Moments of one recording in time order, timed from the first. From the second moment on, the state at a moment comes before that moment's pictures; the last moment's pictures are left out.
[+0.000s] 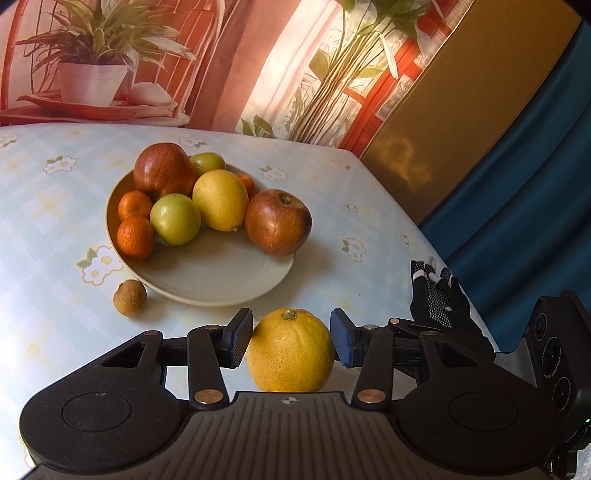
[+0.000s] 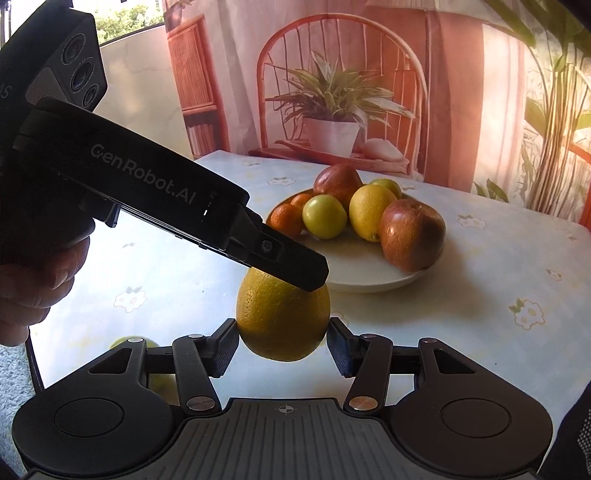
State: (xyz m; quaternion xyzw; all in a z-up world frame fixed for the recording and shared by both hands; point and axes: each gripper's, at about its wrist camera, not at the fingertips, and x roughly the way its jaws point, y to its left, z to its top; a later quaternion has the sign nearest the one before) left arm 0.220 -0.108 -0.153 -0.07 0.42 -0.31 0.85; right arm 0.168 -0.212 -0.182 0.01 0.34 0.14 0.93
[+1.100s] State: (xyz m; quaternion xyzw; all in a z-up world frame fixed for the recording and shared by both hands) left arm 0.314 -0.115 -0.168 -0.09 0.44 -0.27 0.85; right arm 0.288 -0.246 -0.209 0.09 0.40 0.07 0.91
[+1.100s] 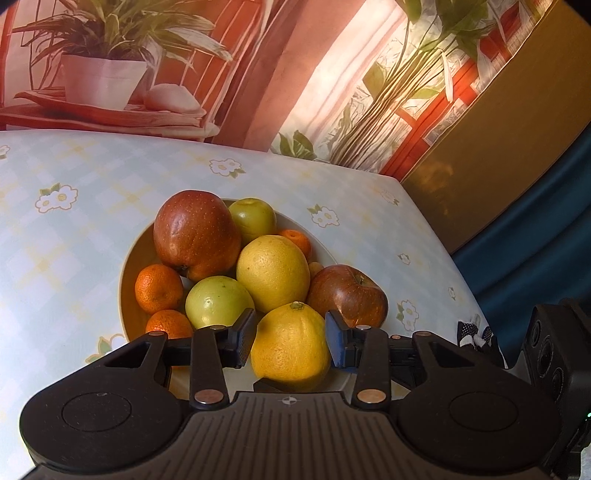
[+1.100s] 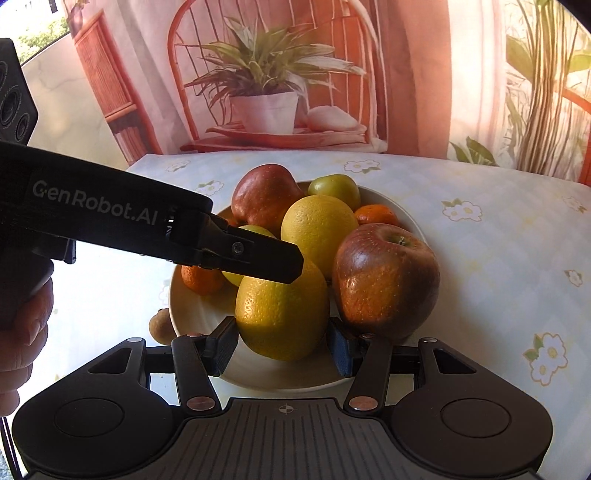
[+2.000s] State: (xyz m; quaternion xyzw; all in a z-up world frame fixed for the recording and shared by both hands) left arm 0.246 -0.036 -0.125 -0.01 0.36 -0.16 0.92; right arm 0.228 -0.246 -0.178 0.12 0.33 0.04 0.93
